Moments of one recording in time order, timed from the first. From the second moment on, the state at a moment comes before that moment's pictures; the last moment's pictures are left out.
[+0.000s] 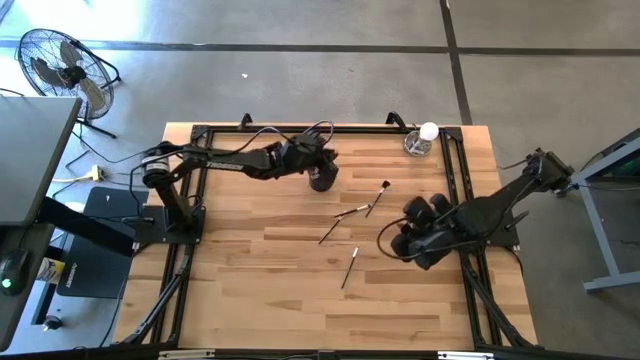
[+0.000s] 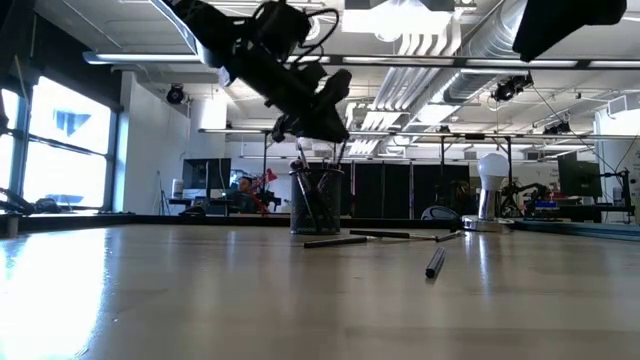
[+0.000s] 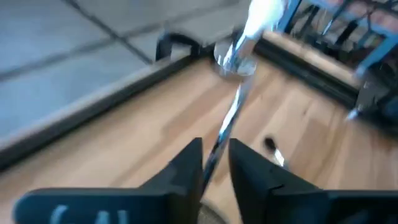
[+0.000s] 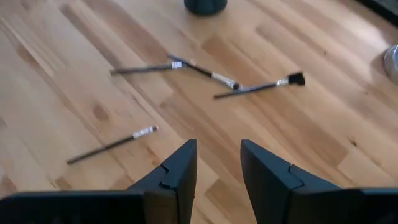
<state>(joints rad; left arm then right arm) 0.29 1.74 1.12 0.19 -0.24 -0.36 0.54 1.29 1.19 -1.25 0.60 1.28</state>
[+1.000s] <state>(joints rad) 0.10 1.43 1.32 -0.61 -0.14 -0.34 0.49 1.23 1.19 -1.14 0.69 1.27</state>
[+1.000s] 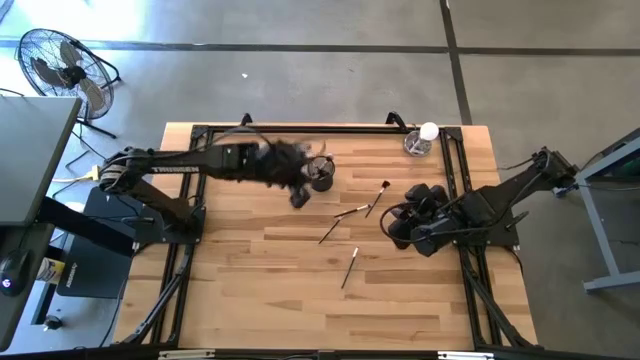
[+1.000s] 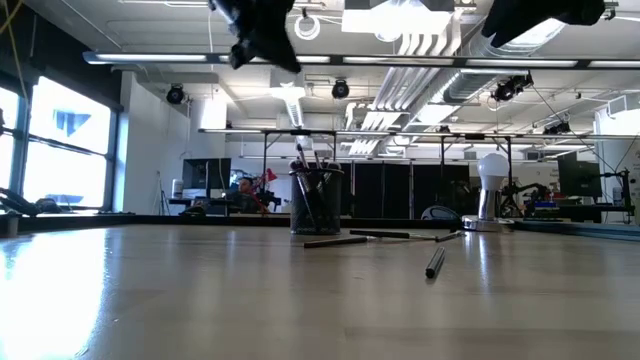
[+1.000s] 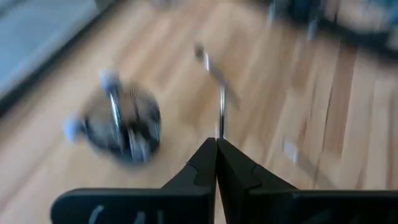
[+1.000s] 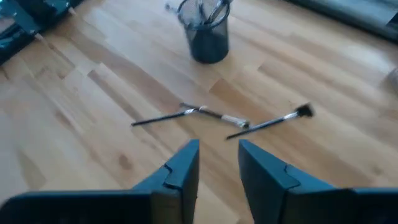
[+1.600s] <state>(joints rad) -0.11 0.94 0.74 -0.56 -0.11 -0.42 0.26 1.80 1.55 -0.75 0.47 1.14</state>
